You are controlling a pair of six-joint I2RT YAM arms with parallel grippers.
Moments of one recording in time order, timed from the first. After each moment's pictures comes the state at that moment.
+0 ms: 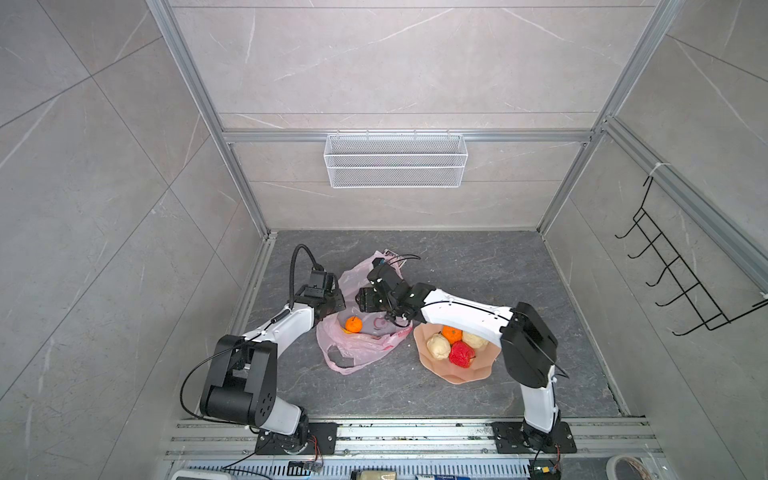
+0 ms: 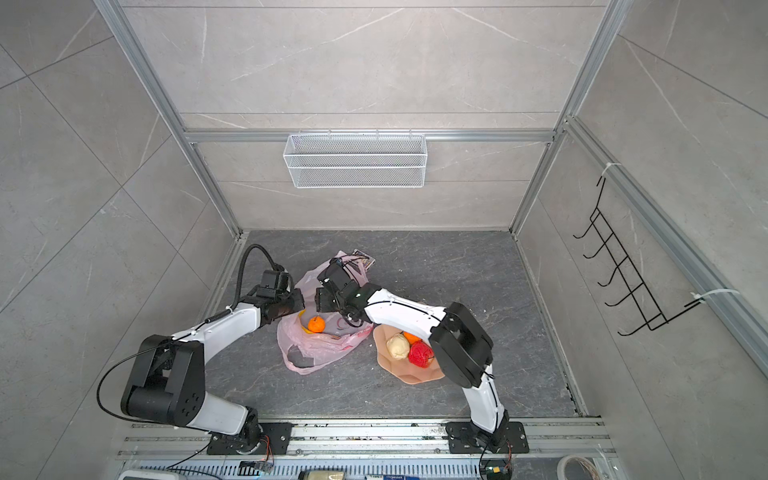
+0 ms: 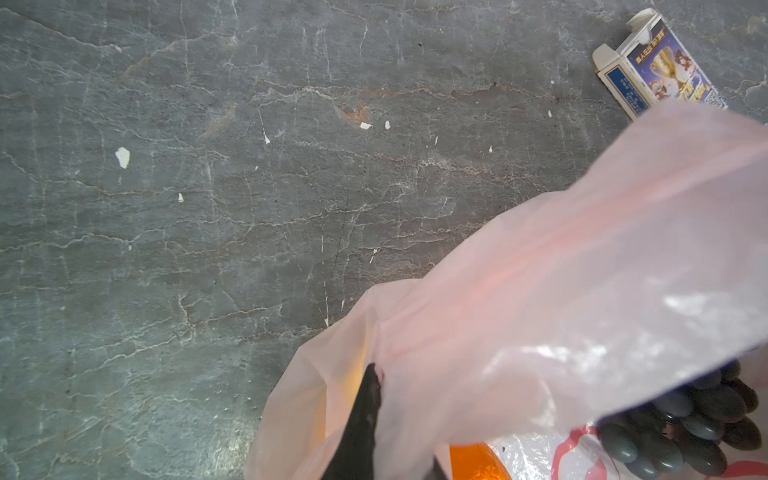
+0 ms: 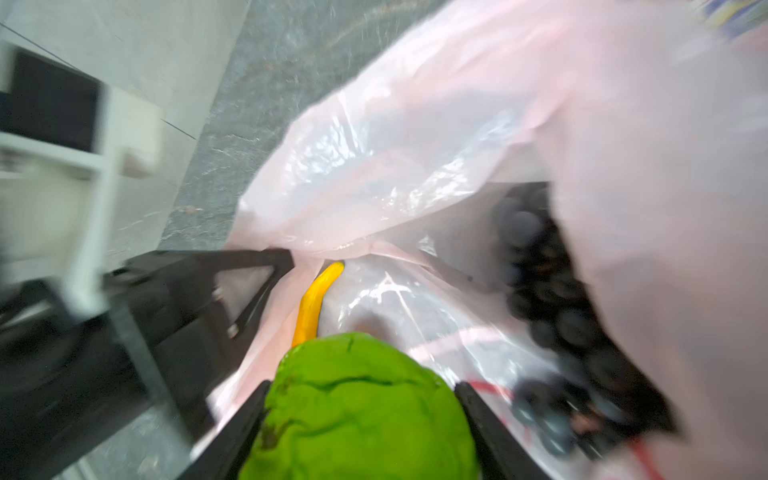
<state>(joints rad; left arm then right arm) -0.23 1.48 0.82 -0.25 -0.07 -0.45 0.92 1.93 1.55 -0.35 0.10 0.65</state>
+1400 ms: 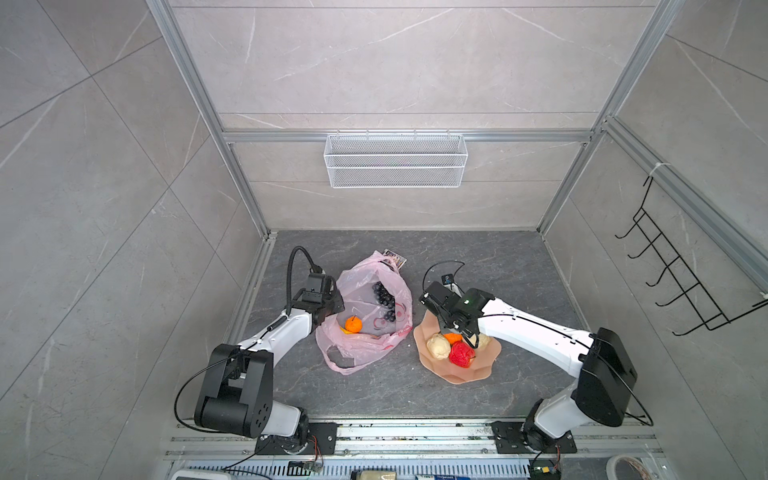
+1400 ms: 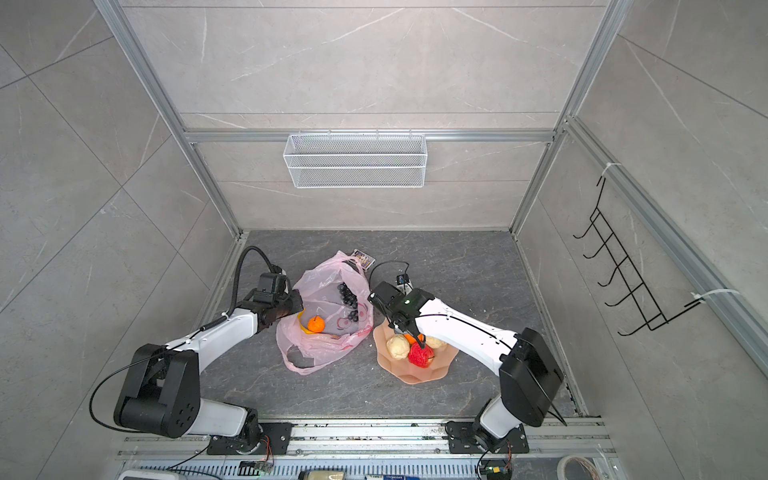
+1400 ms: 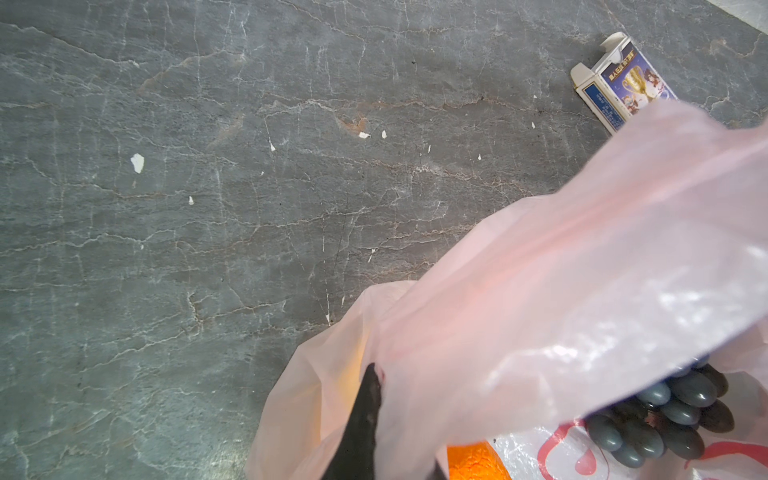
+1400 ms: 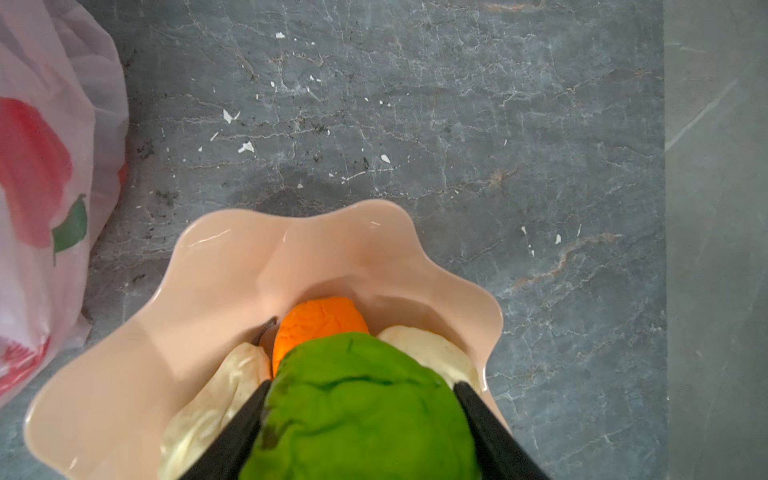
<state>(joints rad) -0.23 1.43 0.79 -0.22 -0.07 -0.45 0.81 1.60 1.25 -0.97 0.56 0.57</state>
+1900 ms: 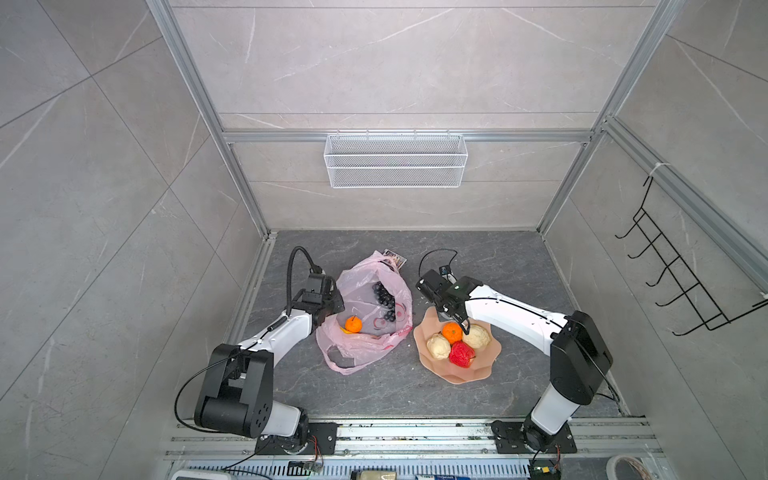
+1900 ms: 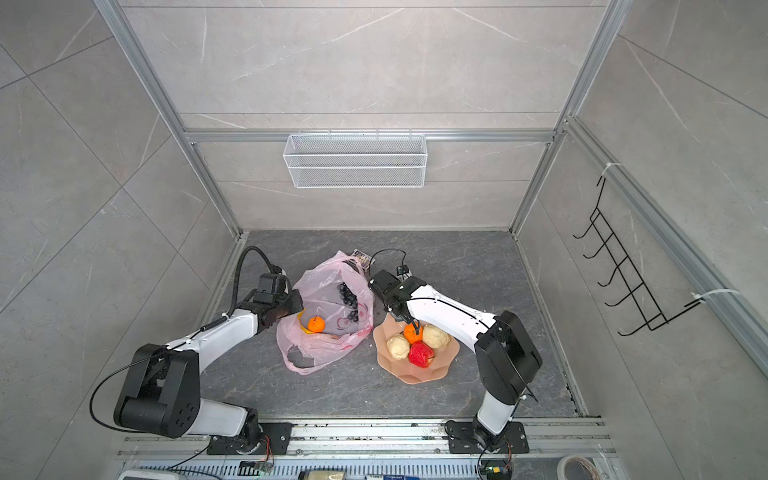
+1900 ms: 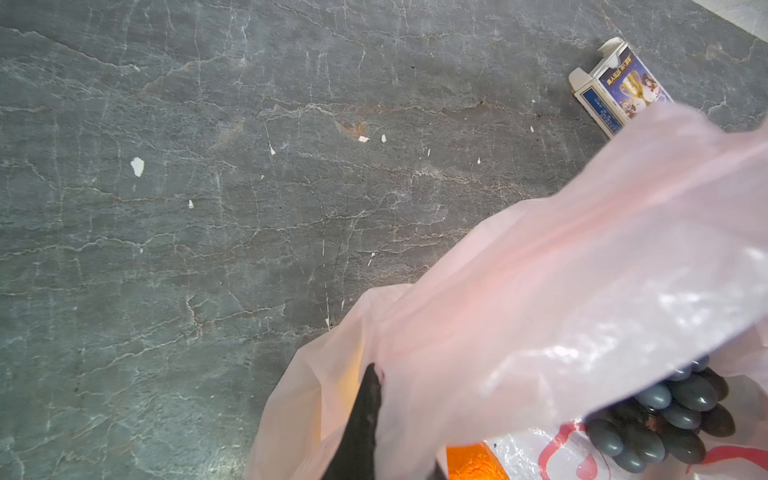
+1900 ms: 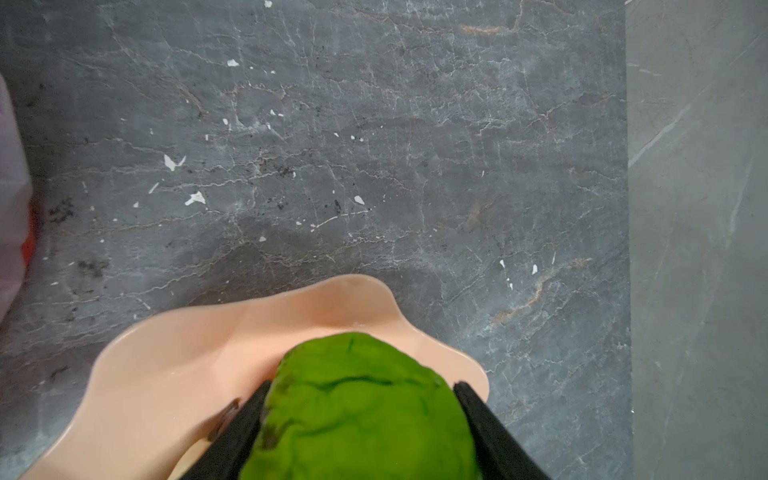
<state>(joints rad) -0.23 1.43 0.78 -0.20 -0.08 -0.45 0.73 1.73 1.32 -0.95 0.61 0.51</state>
